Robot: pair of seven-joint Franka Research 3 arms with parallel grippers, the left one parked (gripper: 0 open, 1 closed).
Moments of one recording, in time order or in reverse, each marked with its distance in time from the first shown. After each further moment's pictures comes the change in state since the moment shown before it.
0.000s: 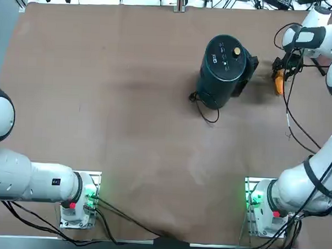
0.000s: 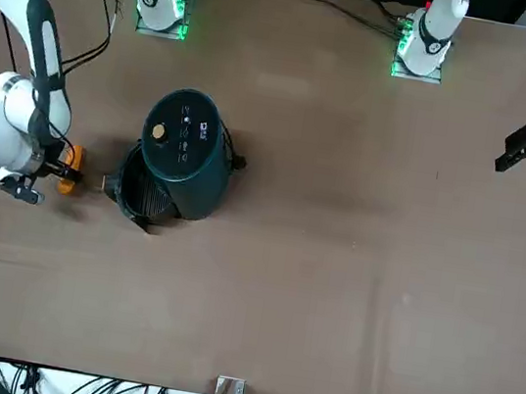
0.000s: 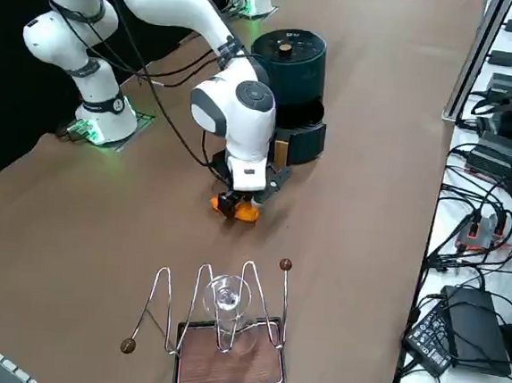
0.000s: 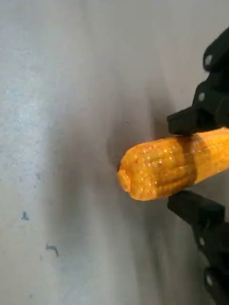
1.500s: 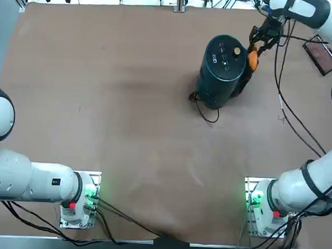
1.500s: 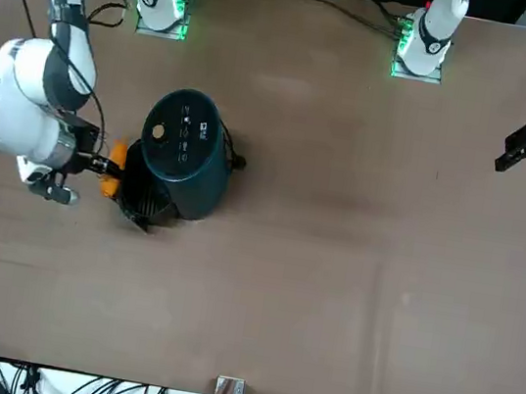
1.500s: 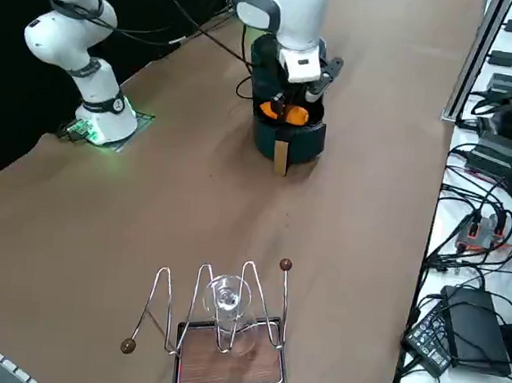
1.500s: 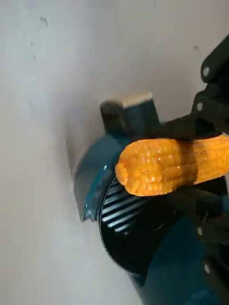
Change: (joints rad) arm 0.083 -0.194 0.251 0.105 0.161 -0.269 0.208
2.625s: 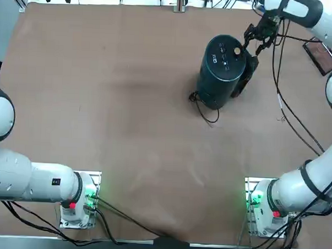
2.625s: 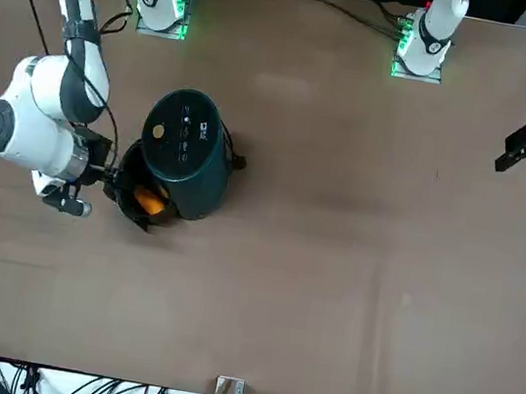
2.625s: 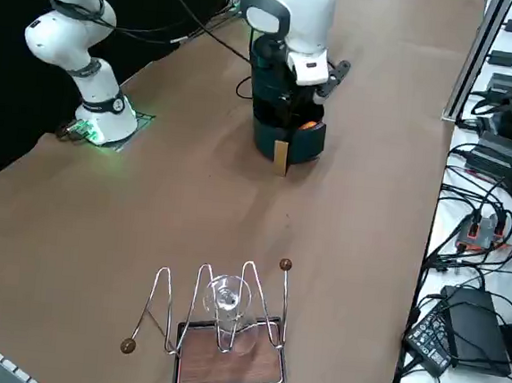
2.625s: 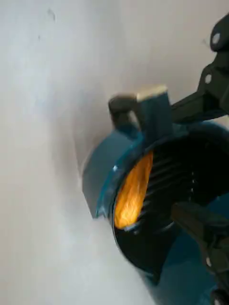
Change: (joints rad) arm 0.008 0.036 -0.027 0.048 -0.008 -0.018 0.007
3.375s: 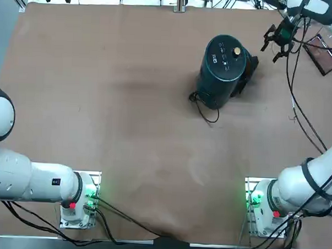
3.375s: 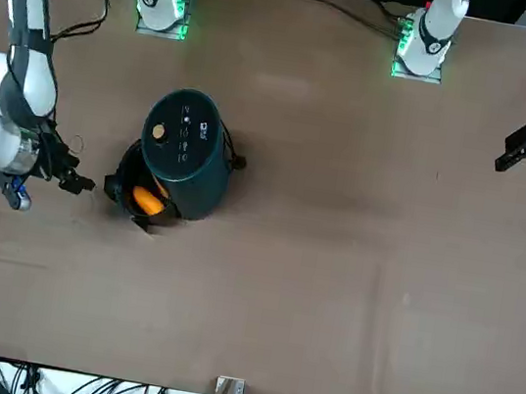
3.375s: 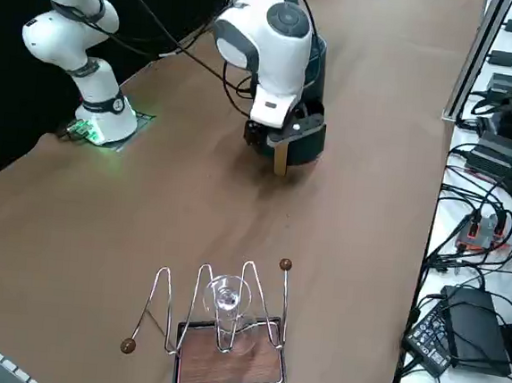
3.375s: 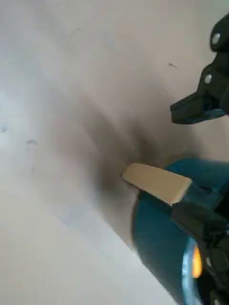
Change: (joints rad) arm -0.145 0.050 -0.019 -0.004 0.010 -0.018 0.379
